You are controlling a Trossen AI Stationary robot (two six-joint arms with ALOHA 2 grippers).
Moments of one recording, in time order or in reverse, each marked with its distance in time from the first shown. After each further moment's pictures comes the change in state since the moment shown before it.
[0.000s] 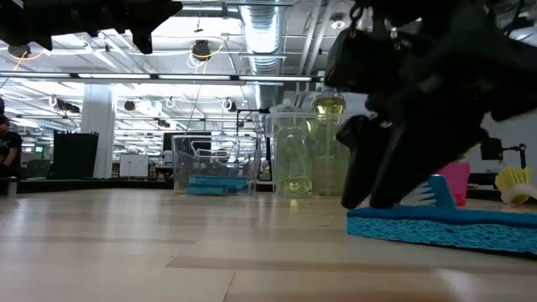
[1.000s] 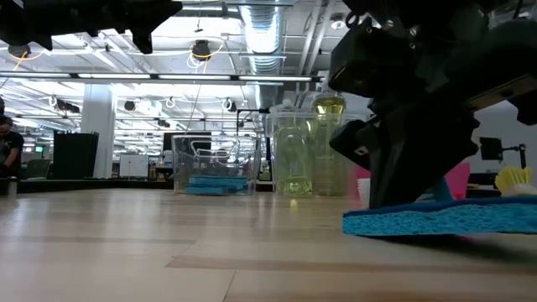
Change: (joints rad) left arm 0.000 0.000 0.000 0.000 0.000 0.001; right arm 0.006 0.065 0.027 -0.010 -0.128 -0.134
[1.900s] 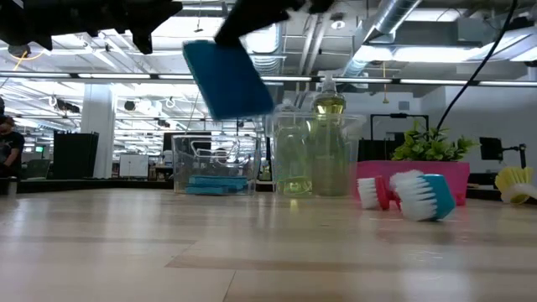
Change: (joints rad) left arm 0.000 0.000 0.000 -0.003 0.000 0.000; right arm -0.083 0.003 0.593 -0.303 0.553 -0.542
